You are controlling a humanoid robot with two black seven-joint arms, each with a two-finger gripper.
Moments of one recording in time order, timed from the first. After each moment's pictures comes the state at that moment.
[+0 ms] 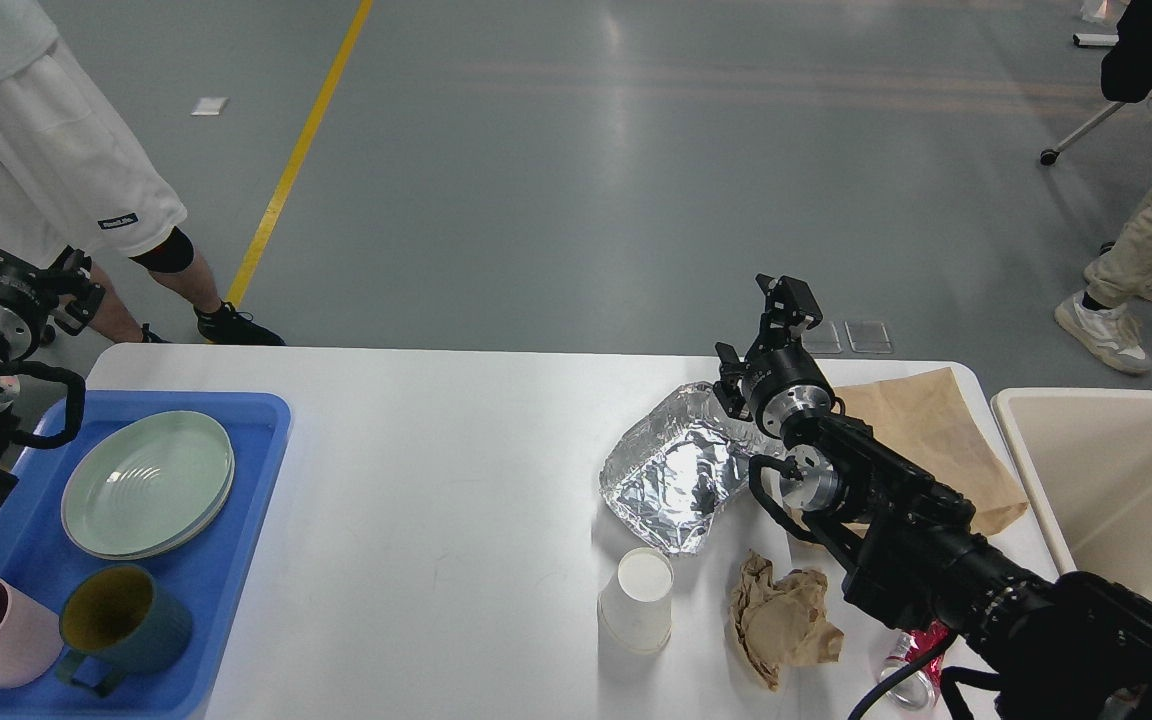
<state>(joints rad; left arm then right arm) -0.85 0.46 -0.96 -0.33 -0.14 -0.19 -0.15 0.74 0.04 0.70 0.49 -0.24 -0.10 0.34</state>
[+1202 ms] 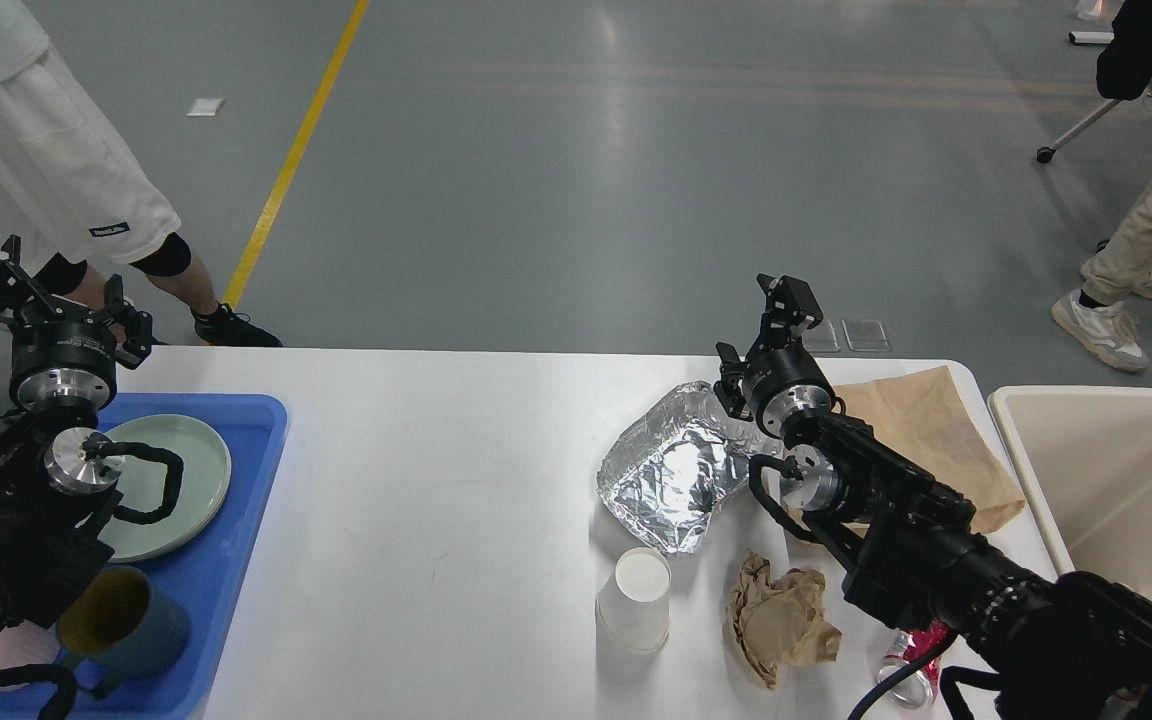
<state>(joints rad) -0.72 0.31 -0.94 -0.33 -0.13 -0.24 -0.53 0.74 0.04 0.70 0.49 -0.24 -0.10 0.34</state>
